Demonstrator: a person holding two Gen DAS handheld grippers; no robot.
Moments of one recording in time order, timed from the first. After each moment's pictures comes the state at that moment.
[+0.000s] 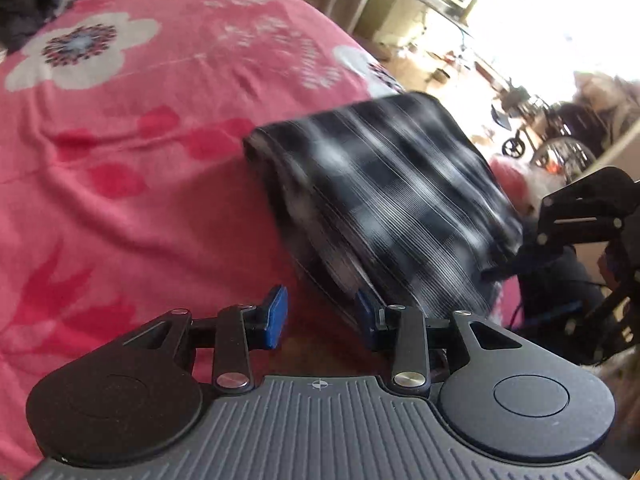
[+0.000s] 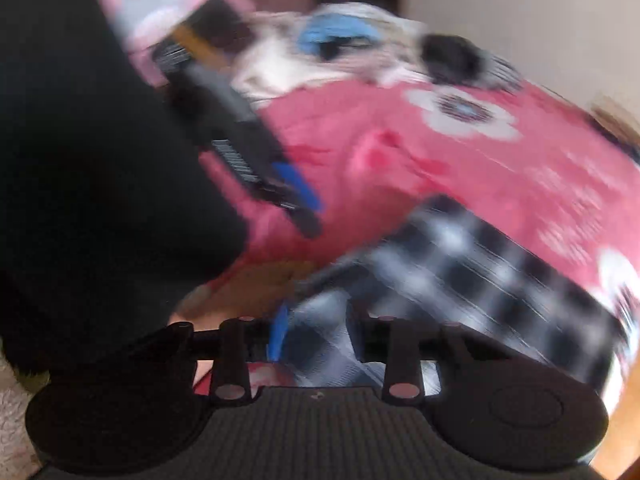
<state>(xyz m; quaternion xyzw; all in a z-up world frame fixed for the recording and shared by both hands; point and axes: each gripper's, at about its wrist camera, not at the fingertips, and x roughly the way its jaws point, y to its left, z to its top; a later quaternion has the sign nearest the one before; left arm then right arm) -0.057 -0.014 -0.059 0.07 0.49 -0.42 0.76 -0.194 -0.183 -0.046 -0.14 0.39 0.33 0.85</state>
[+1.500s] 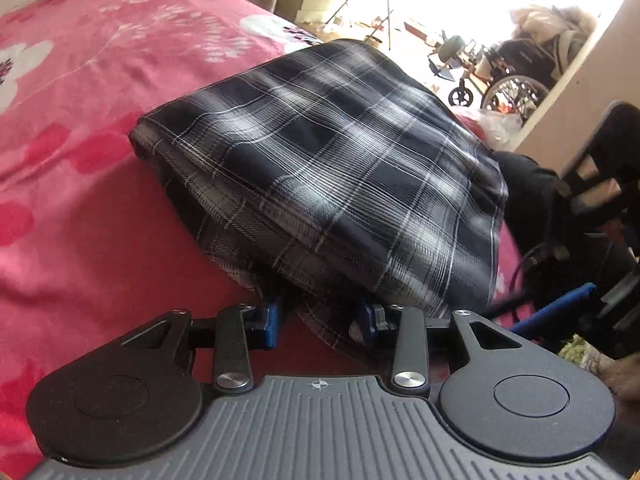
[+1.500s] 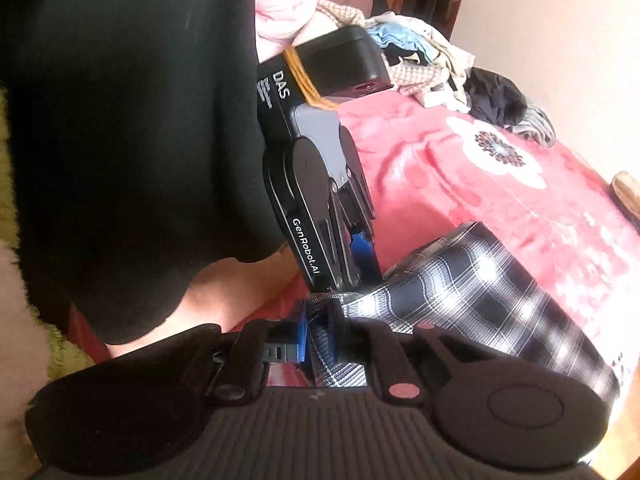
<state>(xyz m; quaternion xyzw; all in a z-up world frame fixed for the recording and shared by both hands) -0.070 -0.052 -0.100 0.12 0.46 -0.51 0.72 -0.226 -0.158 -0.068 -0.22 0.34 0.35 0.85</state>
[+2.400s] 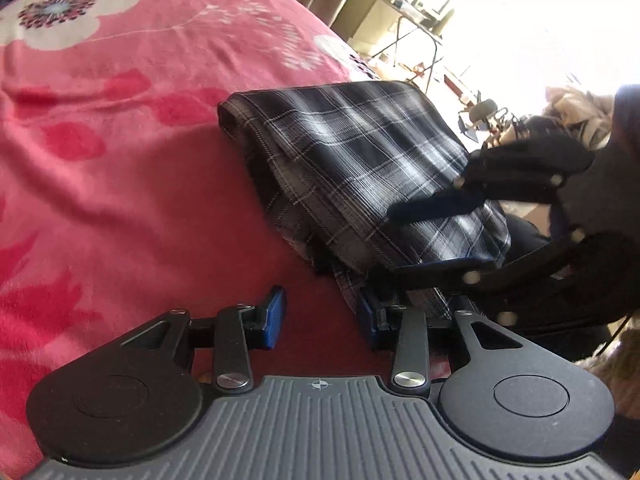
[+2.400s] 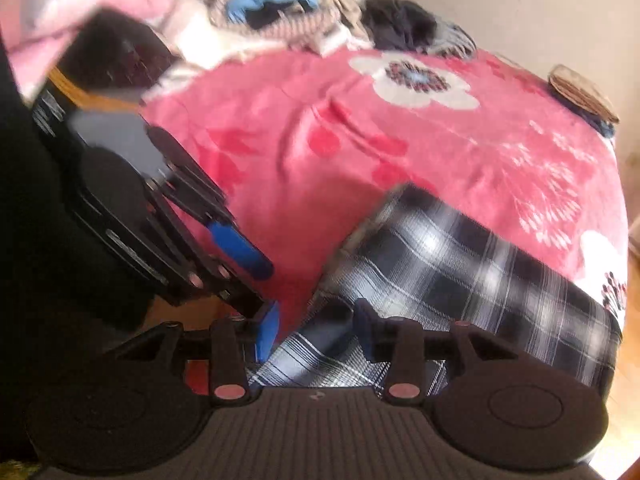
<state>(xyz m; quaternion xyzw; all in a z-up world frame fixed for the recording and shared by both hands) -0.054 0.001 -0.096 0.00 0.49 -0.46 0.74 -0.147 -0.155 -0.075 -0.13 0.44 0.20 0.86</state>
